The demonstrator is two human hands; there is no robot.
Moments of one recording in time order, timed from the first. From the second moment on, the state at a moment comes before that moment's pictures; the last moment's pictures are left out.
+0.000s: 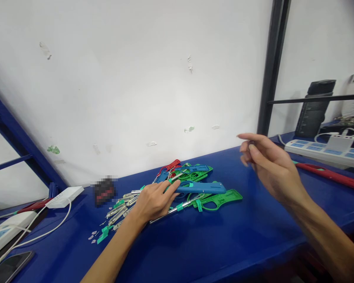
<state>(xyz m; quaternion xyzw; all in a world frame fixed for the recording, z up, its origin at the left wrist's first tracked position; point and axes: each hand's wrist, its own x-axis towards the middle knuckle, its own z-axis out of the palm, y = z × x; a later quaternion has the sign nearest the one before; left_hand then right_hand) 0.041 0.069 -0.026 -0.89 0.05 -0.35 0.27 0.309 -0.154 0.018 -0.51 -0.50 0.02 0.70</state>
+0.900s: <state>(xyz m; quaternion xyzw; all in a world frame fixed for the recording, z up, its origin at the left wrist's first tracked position) 0.042 0.065 -0.023 -0.90 0.05 -0.33 0.28 0.329 -0.141 0.002 -0.66 -0.63 0.22 0.33</state>
